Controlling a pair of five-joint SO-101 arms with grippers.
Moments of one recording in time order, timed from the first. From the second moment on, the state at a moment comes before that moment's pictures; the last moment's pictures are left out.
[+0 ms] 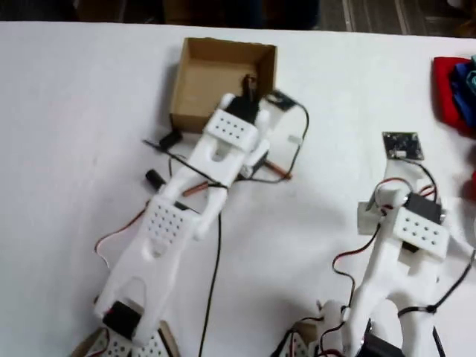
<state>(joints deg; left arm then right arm) 22.3 55.4 -62.5 100.7 -6.8 21.4 -30.8 49.0 62.6 23.9</state>
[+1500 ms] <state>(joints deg) 21.5 -36.5 34.4 32.7 4.4 -19.9 -100.2 96.5 28.5 10.9</state>
